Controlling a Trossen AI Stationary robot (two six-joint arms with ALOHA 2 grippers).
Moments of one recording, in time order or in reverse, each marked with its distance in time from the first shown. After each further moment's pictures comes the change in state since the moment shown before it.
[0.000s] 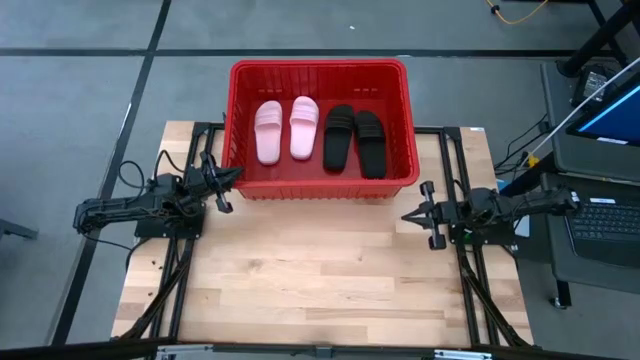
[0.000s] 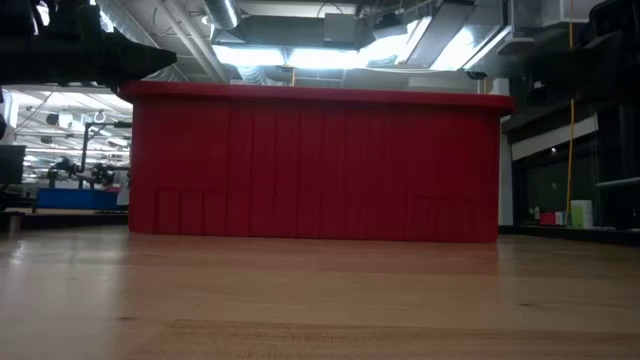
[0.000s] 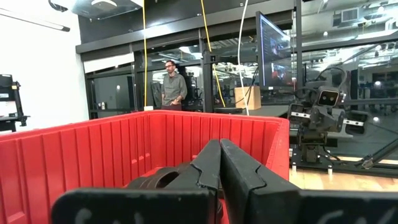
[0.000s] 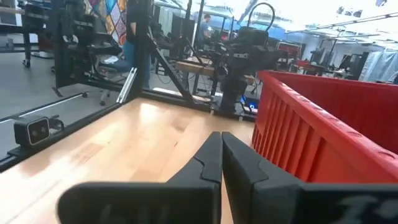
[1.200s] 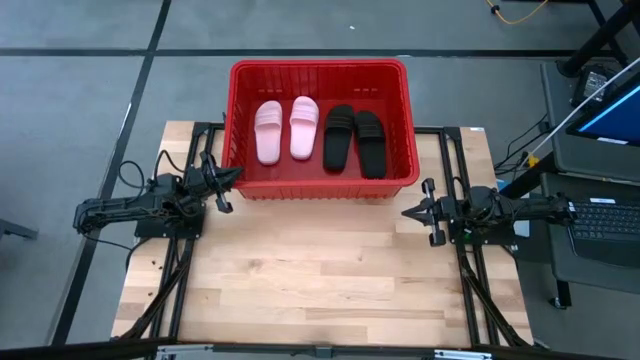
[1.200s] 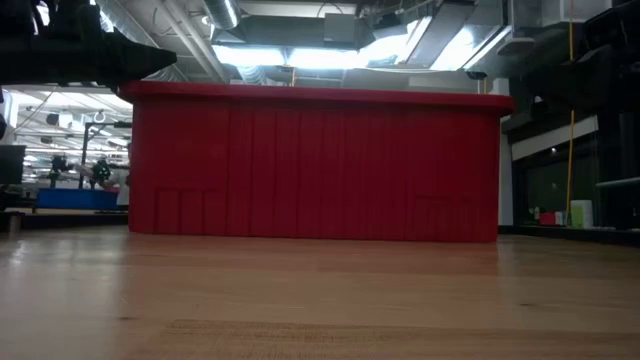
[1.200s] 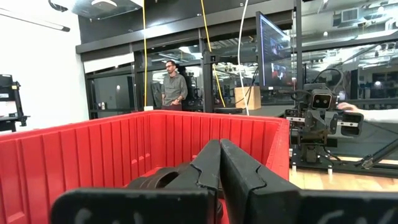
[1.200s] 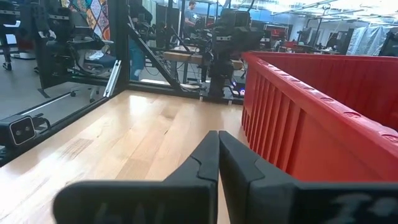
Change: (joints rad) left arm 0.000 0.000 0.000 0.000 0.000 0.000; right arm -0.082 -0.120 0.000 -0.161 -0.026 0.079
